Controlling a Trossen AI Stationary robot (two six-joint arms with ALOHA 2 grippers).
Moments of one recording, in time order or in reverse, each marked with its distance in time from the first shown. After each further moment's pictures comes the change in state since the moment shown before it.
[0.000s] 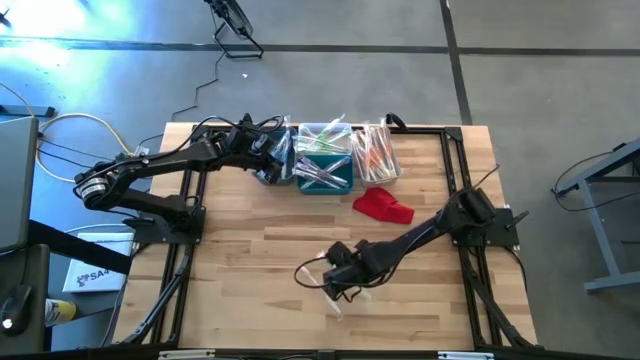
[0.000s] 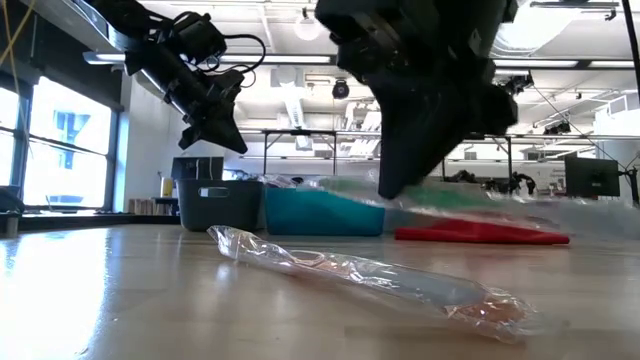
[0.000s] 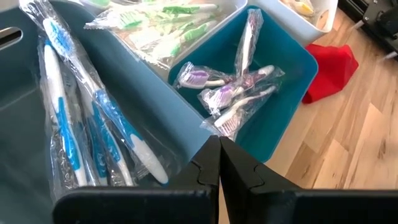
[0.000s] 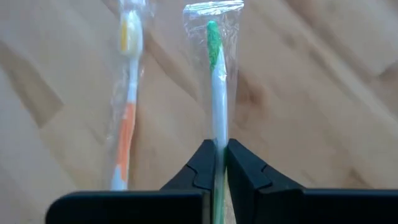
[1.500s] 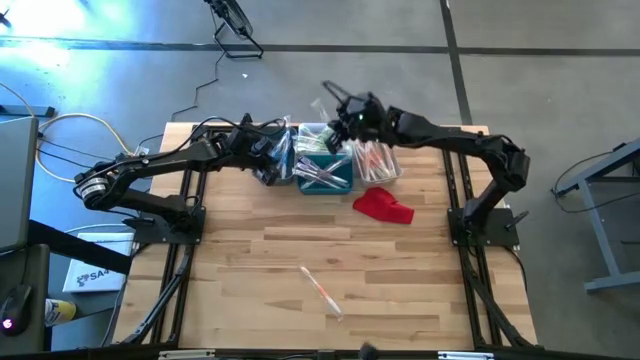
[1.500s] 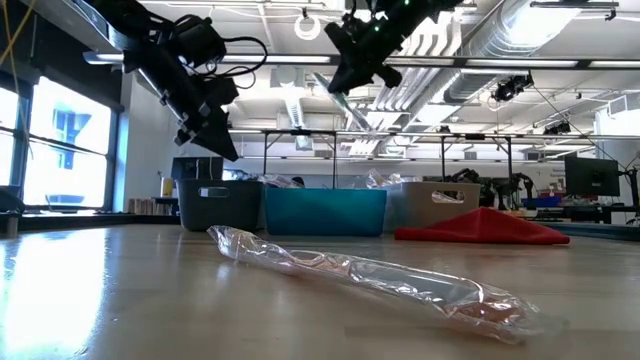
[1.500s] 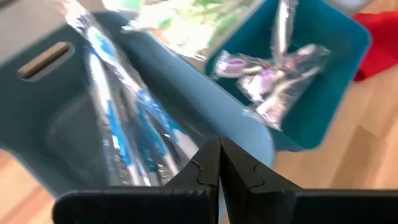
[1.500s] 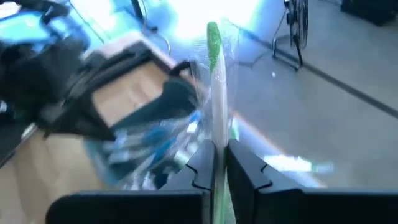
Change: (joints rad) left arm 0.000 0.000 0.000 -0.056 -0.116 0.158; right arm -0.815 -0.353 0.002 0.340 -0.022 -0.933
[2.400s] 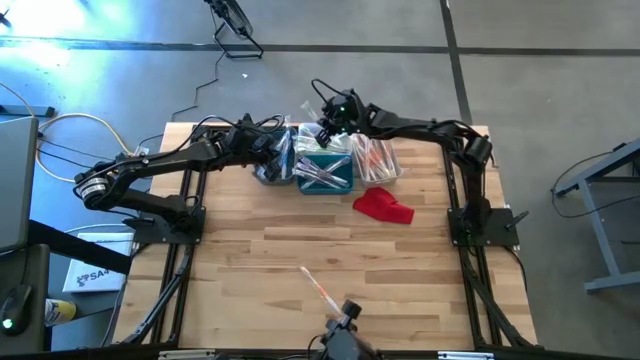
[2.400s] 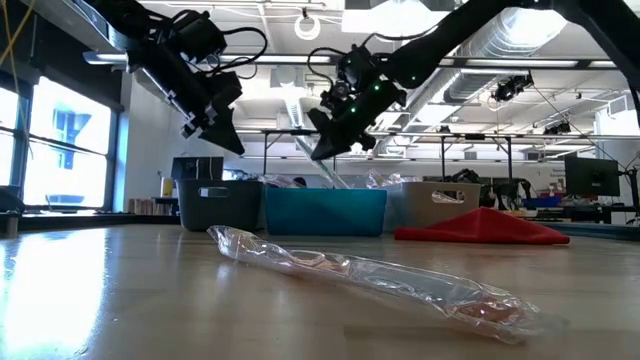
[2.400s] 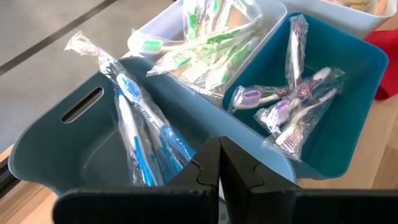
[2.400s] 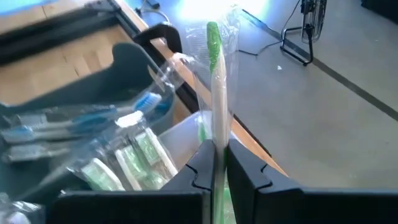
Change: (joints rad) left arm 0.001 0.000 0.000 0.093 -0.088 0.085; right arm -0.185 0.319 0.000 0.320 -0.192 -0.182
